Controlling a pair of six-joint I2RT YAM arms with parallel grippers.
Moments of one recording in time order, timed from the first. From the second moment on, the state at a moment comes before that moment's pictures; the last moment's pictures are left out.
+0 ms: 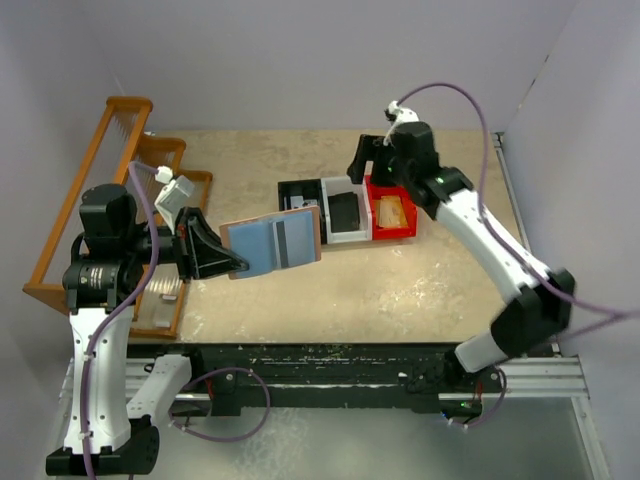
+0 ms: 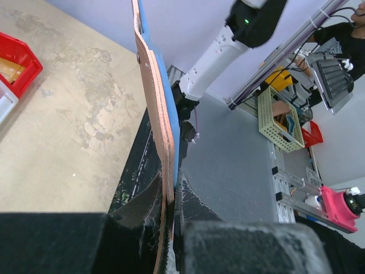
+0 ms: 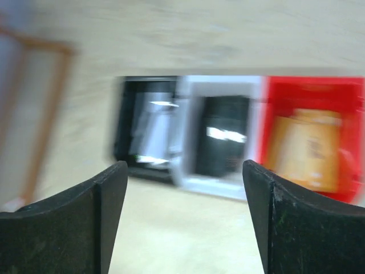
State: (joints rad) left arm 0.03 0.84 1.26 -0.86 1.46 -0.09; right arm 0.46 1.61 1.52 -0.52 0.15 0.36
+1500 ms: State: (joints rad) left arm 0.03 0.82 1.24 -0.67 1.51 -0.23; right arm 0.79 1.05 1.03 0.26 -0.72 0.69
